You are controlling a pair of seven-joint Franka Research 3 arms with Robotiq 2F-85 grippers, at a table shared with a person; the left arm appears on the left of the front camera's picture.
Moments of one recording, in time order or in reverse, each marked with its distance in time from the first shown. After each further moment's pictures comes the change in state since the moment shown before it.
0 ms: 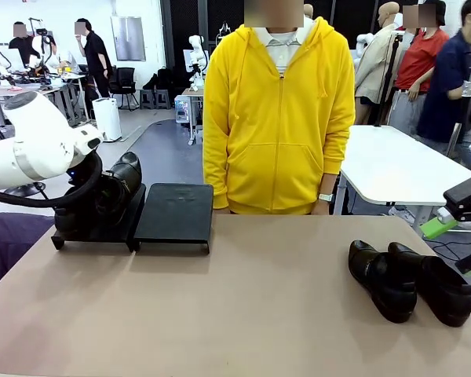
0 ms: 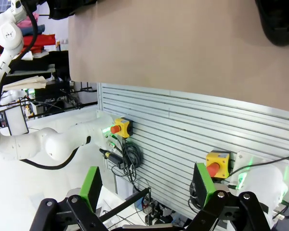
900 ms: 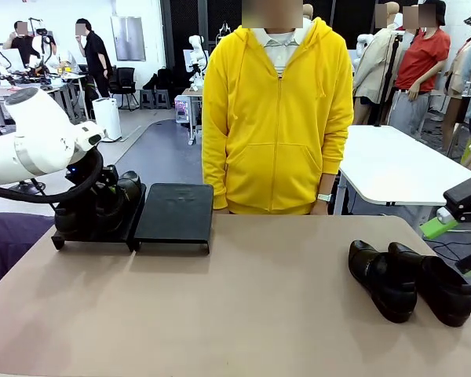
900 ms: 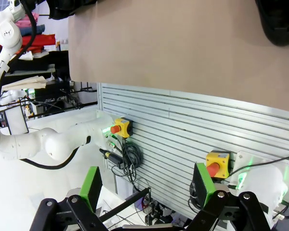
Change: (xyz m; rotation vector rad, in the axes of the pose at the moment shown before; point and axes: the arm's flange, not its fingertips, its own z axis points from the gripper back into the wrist) left arm 0.010 -0.002 0.005 -0.010 0.004 -0.002; right arm 0.000 0.000 0.000 0.000 0.000 0.000
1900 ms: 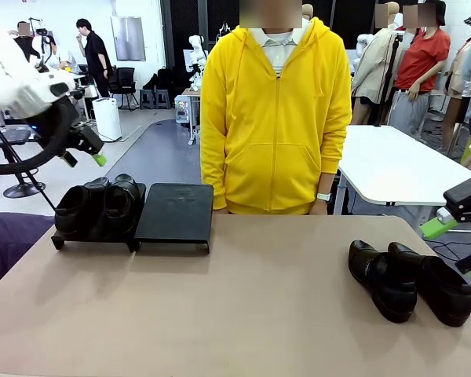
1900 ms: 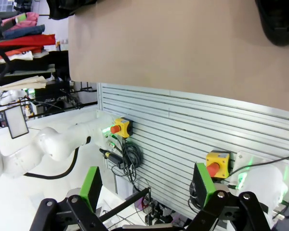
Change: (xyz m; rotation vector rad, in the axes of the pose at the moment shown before) left arm -0.038 -0.032 0.174 -0.260 0.193 -0.233; right arm 0.000 0.000 0.000 0.000 0.001 0.000
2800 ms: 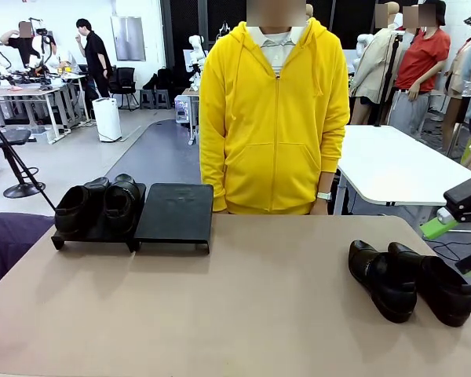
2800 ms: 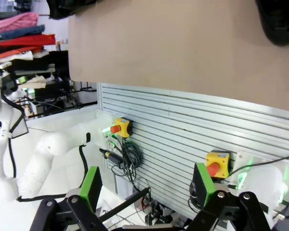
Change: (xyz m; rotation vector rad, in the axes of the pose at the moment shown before) left arm -0.267 0.064 0.051 -0.423 -0.068 0.416; right arm 0.000 0.000 0.000 0.000 0.001 0.000
